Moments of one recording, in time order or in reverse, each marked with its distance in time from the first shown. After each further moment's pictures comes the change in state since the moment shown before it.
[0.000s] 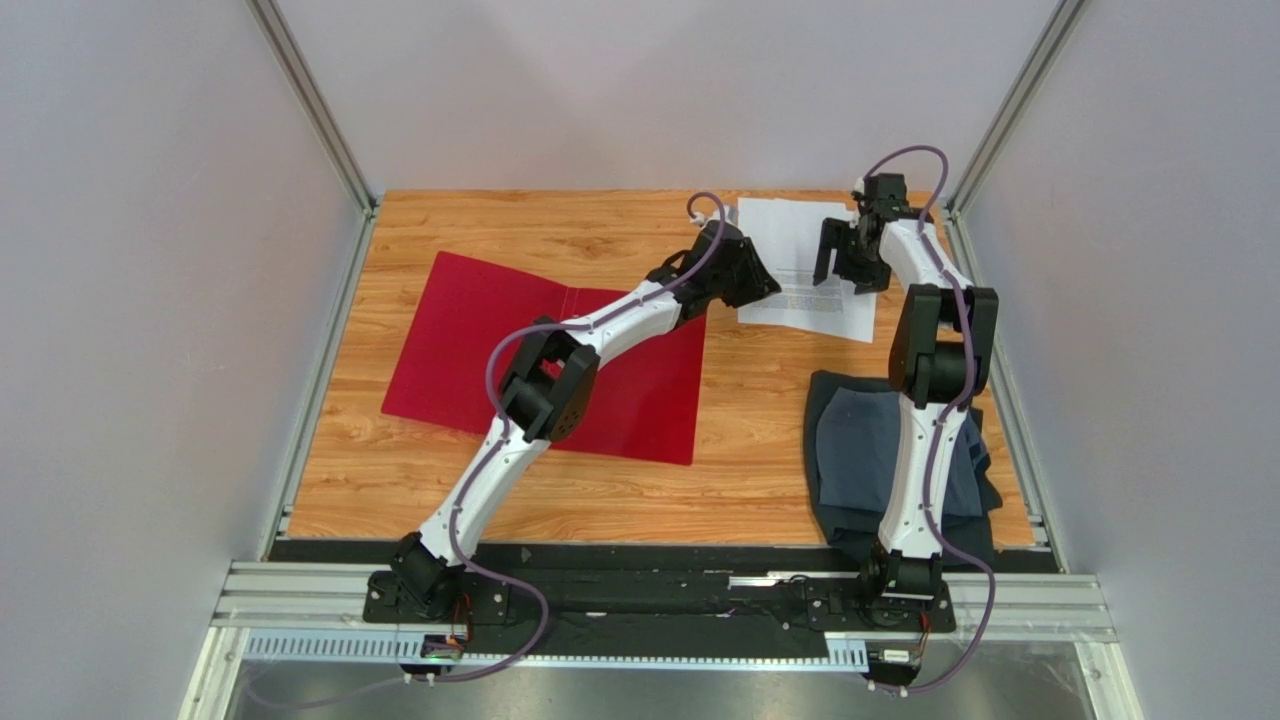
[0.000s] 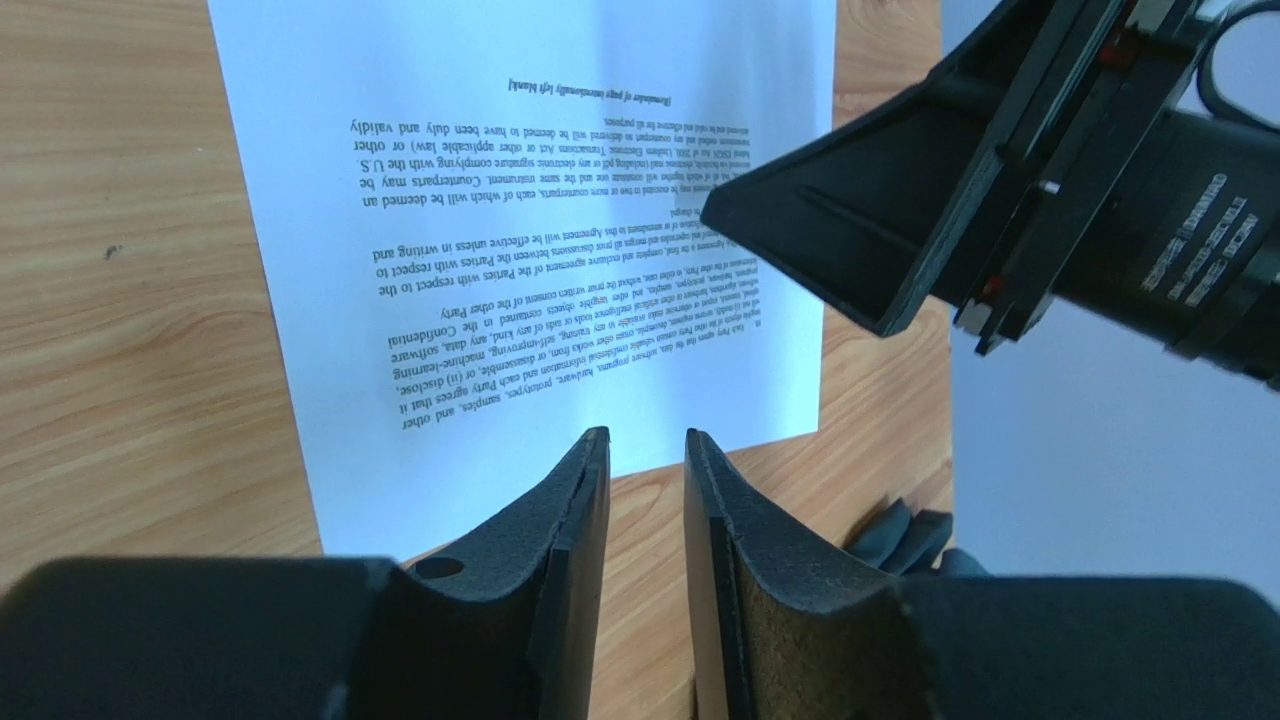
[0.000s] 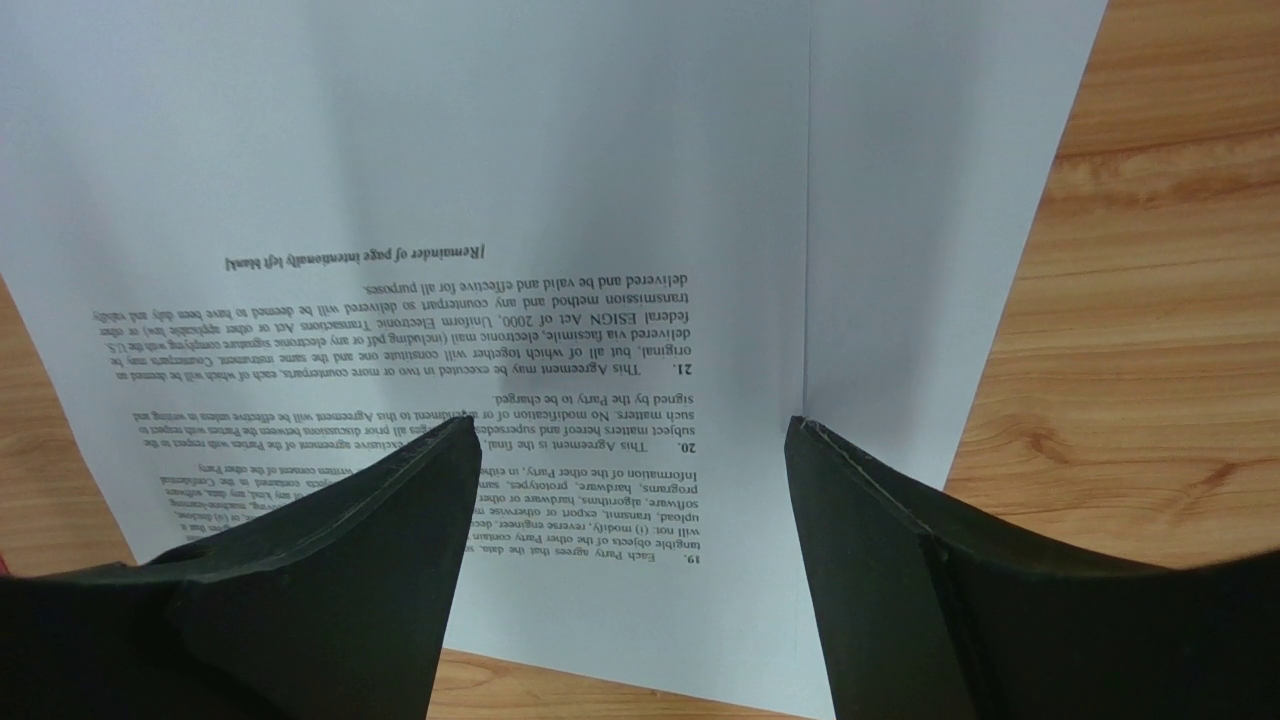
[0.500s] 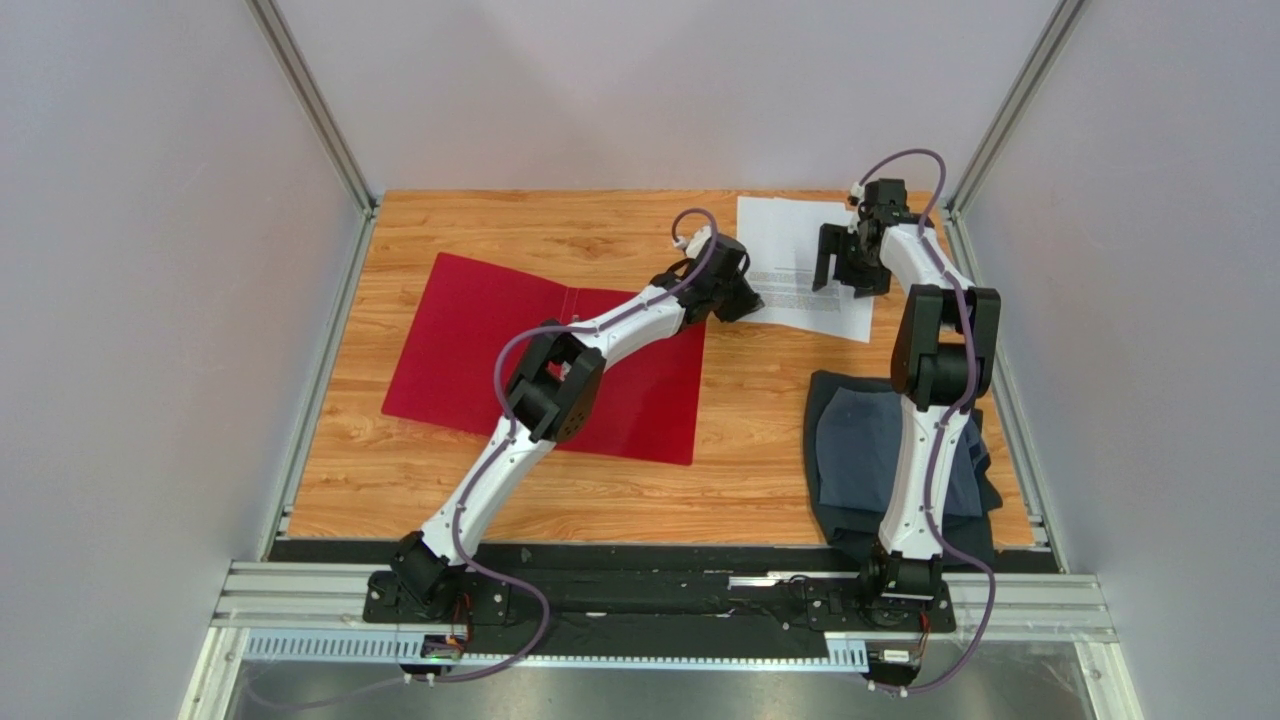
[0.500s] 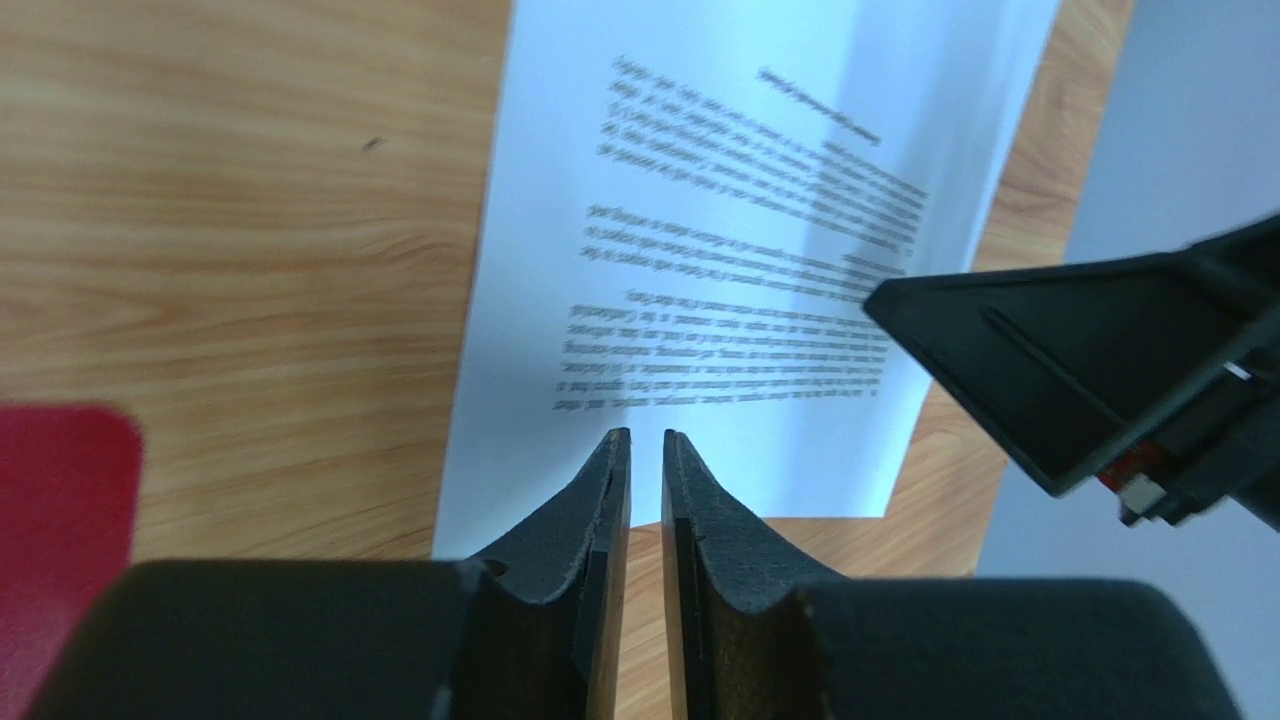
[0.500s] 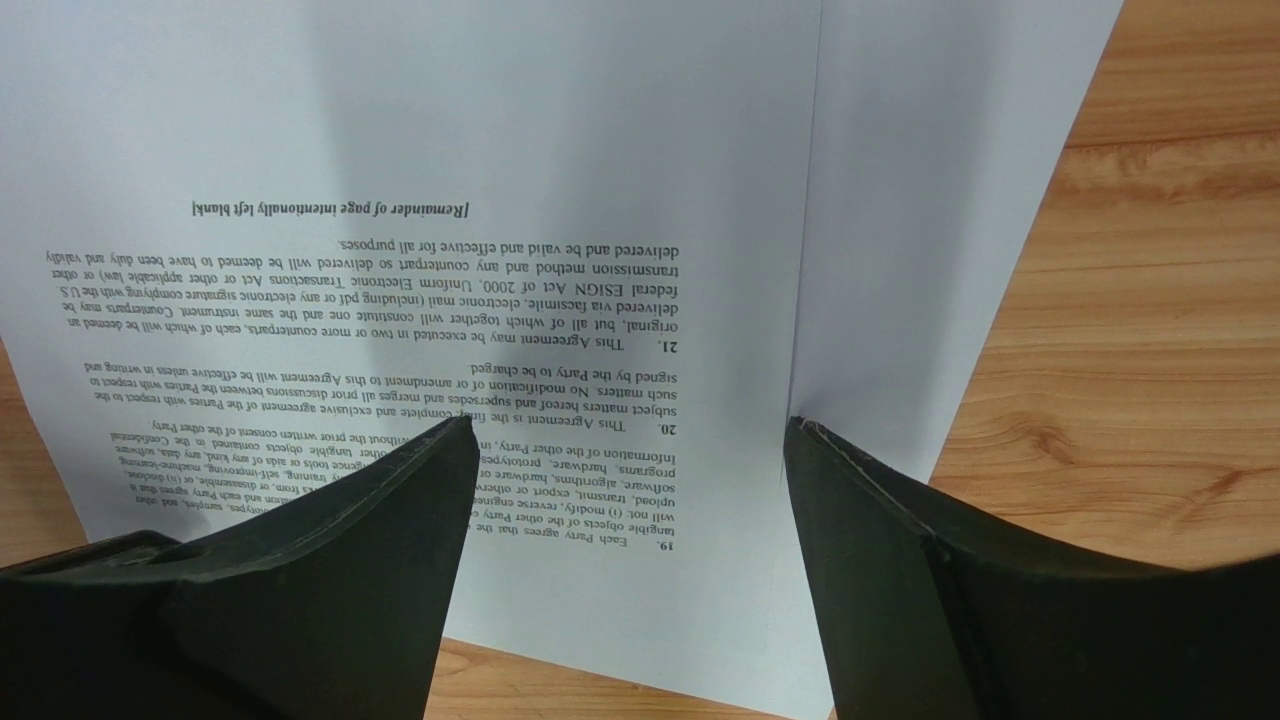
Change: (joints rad) left arm -0.009 0.063 0.053 -0.125 -0.134 -0.197; right arm 0.000 -0.030 -0.082 0.047 -0.018 -0.054
